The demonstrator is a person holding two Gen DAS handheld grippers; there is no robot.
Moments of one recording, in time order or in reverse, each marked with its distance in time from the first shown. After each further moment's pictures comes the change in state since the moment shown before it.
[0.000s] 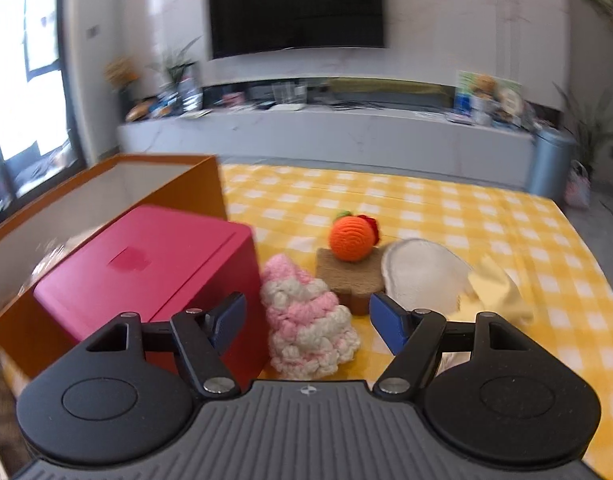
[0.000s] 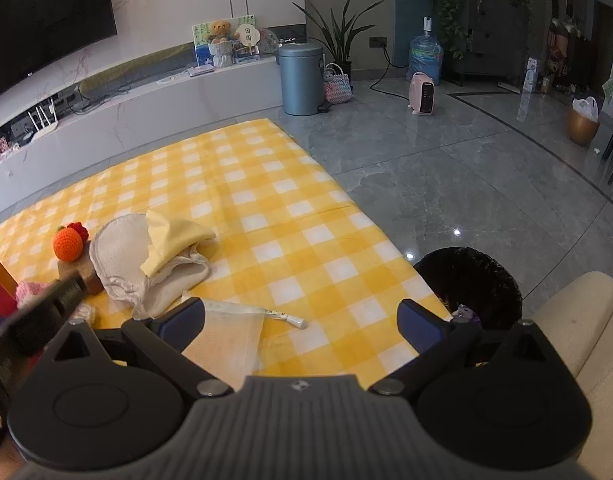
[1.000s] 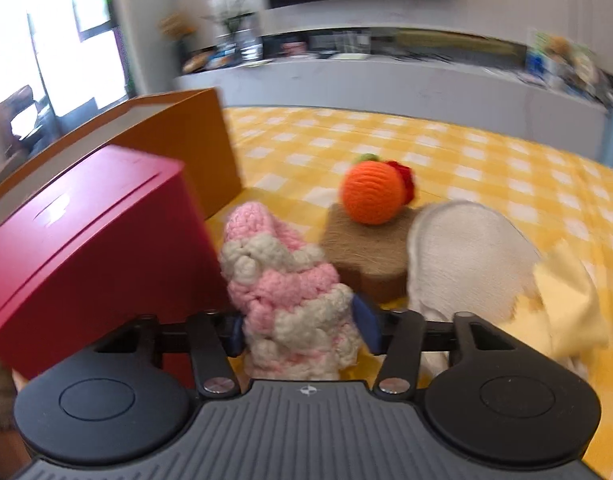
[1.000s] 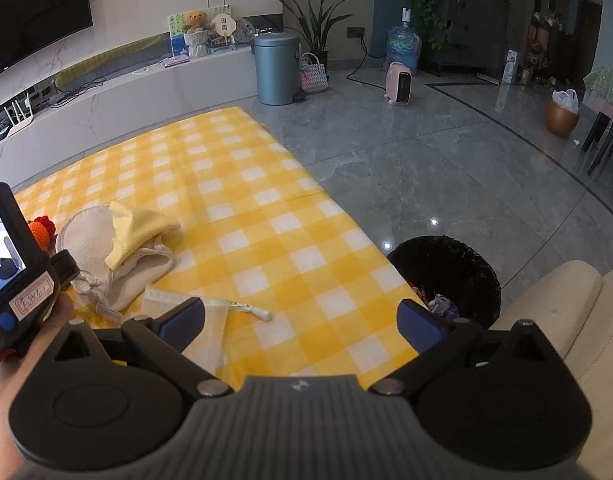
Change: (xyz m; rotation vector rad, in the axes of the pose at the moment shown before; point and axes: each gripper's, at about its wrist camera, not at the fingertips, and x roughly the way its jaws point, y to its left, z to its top) left arm 0.066 -0.052 -0.006 0.013 0.152 0.188; right arm 0.010 -0.014 -0.002 0.014 0.032 -0.066
